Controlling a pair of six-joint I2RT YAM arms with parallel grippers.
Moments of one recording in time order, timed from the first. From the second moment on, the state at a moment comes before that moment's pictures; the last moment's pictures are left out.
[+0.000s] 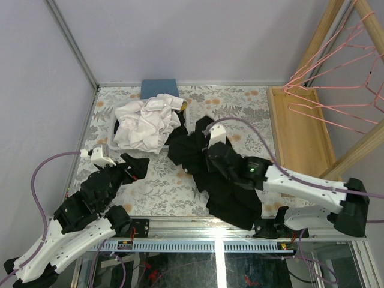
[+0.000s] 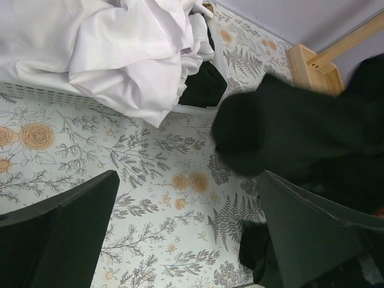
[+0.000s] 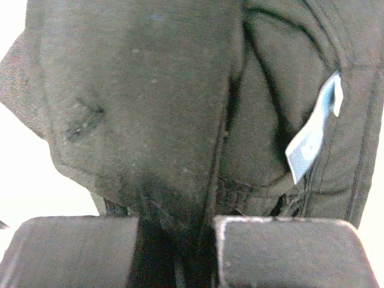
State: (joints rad) left arm -0.83 0.26 0.67 -0.71 -0.55 -0.74; right arm 1.11 1.28 0.94 -0.39 0.48 0.44
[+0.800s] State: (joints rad) left arm -0.83 0.55 0.88 -0.84 -0.77 -0.76; right arm 0.86 1.91 1.92 -0.29 0.14 0.09
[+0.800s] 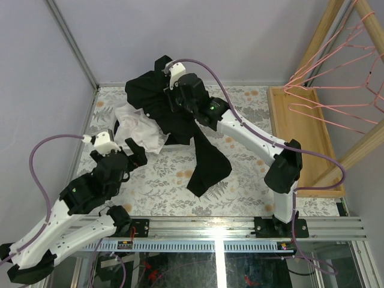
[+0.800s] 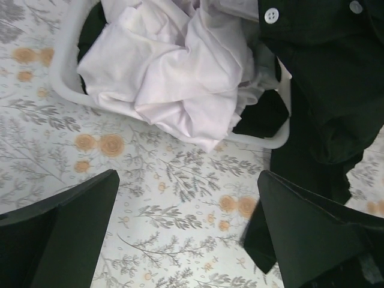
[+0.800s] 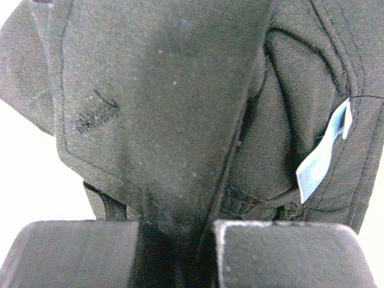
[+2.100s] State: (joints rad) left arm 0.17 0.48 0.79 -0.66 -0.18 -0.47; right arm 0.83 2.49 2.35 -0.43 -0.28 -0.18
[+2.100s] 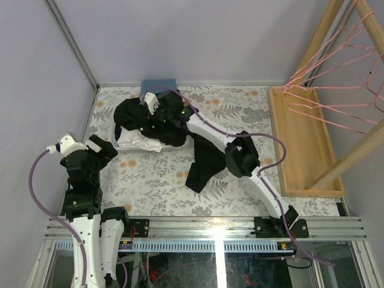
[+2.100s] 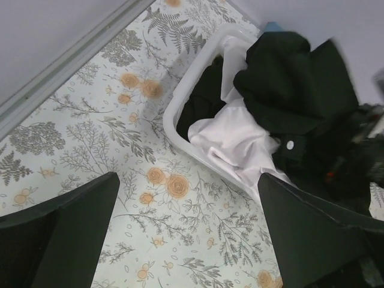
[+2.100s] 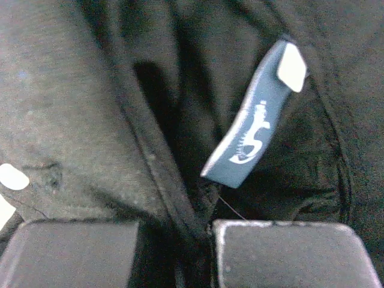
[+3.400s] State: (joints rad) left arm 0.17 0.53 0.73 -0.61 -0.09 -0.50; right arm 0.83 1.47 1.19 -0.32 0.33 0.22
